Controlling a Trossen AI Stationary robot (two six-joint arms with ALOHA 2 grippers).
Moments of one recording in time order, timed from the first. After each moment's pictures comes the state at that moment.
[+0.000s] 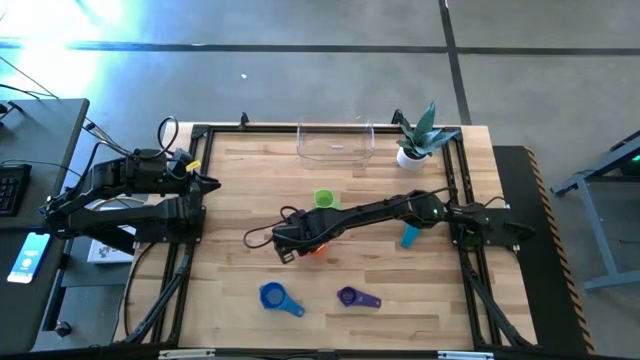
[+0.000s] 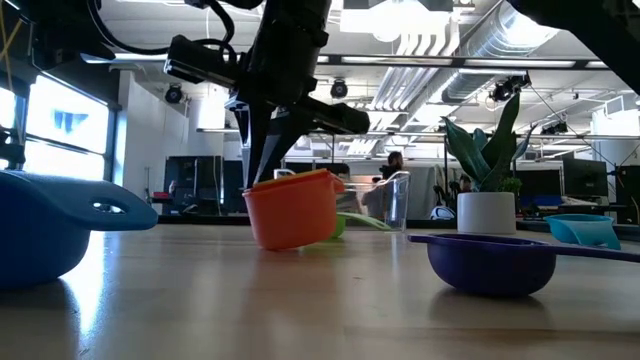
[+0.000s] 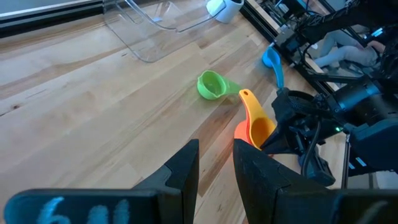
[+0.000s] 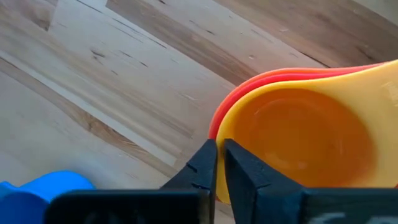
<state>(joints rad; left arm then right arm) 0.26 0.35 0.81 -1.03 -0.04 -0.62 0.18 2.44 2.28 -1.14 0.08 1.20</state>
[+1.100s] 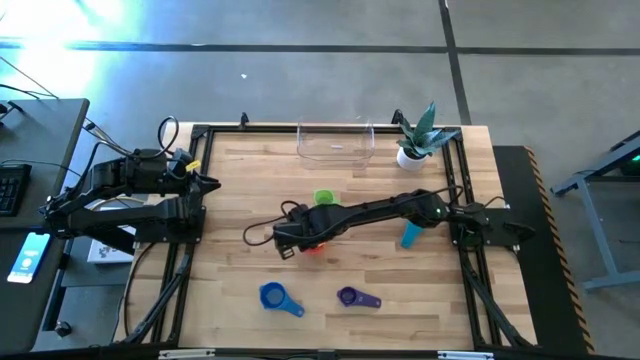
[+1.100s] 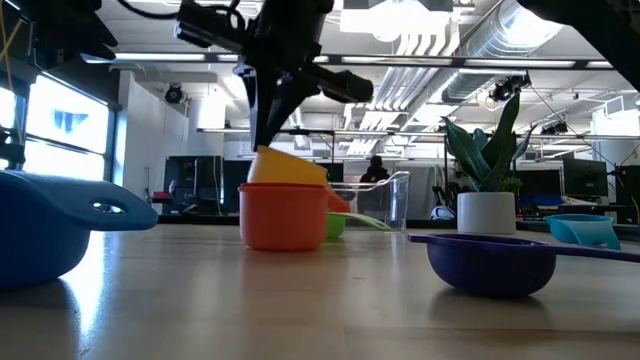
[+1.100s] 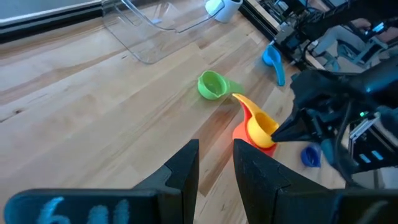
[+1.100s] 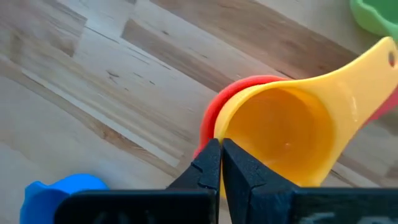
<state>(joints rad) 0.26 0.35 0.81 -1.03 -0.04 -0.59 0.19 2.42 2.35 -1.22 0.16 1.23</state>
